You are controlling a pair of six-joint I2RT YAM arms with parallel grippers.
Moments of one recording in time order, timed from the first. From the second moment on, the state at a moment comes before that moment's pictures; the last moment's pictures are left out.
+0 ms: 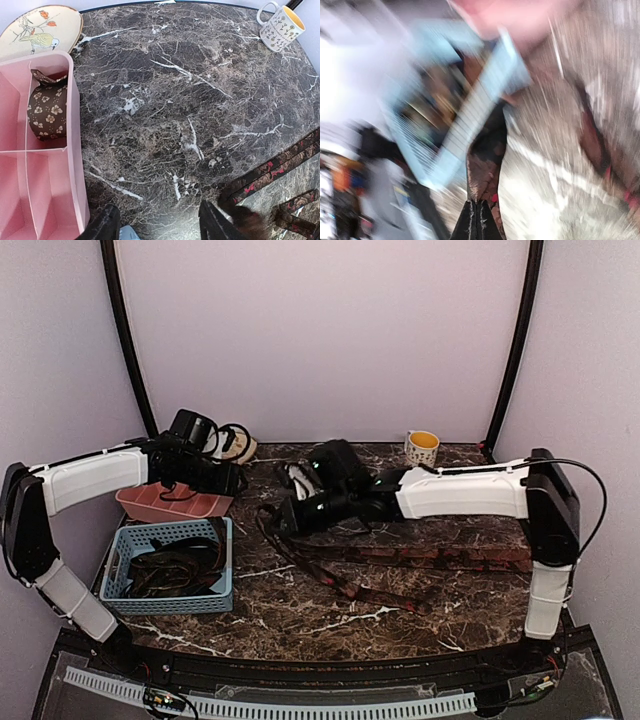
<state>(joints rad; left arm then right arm) -0.45 1.54 1.17 -0.46 0.07 -0.24 1.05 1.97 1.49 -0.21 -0.36 0.60</state>
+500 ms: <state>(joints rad) -0.49 1.35 0.96 -0.20 0.21 -0.18 0.87 1.80 1.11 0.79 -0.56 1.22</state>
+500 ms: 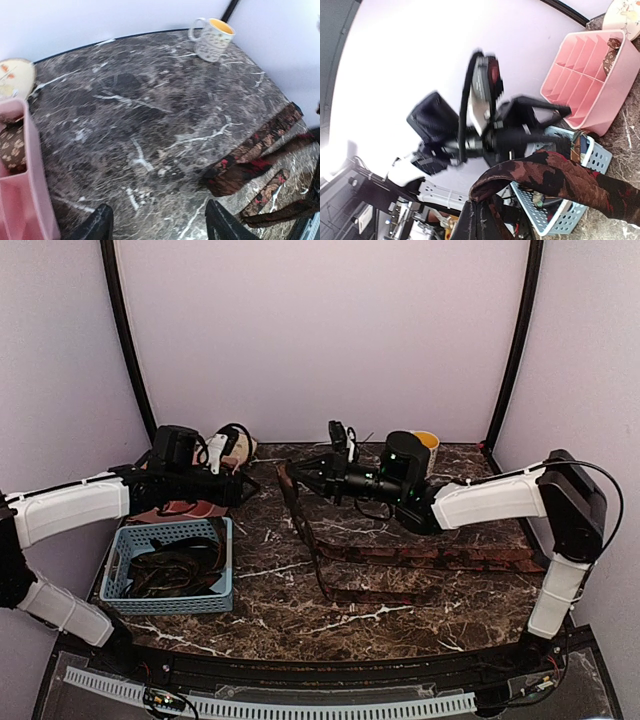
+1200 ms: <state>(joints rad) -0.66 1.44 0.82 0.33 0.37 -0.03 0.75 1.88 0.71 1.29 -0.51 1.69</state>
